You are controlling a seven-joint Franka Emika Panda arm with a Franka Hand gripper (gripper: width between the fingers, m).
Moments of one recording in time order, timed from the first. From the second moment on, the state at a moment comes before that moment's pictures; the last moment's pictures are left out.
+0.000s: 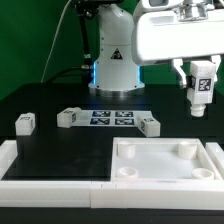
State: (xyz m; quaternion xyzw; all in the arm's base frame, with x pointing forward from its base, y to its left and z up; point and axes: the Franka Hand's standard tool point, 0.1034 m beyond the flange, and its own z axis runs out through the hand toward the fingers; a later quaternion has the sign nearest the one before) arm 0.541 0.117 0.140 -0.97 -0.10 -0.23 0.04
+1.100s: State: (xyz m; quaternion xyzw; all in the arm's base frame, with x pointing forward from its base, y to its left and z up) arm 0.619 0.102 0.113 -0.95 -0.17 -0.24 0.03
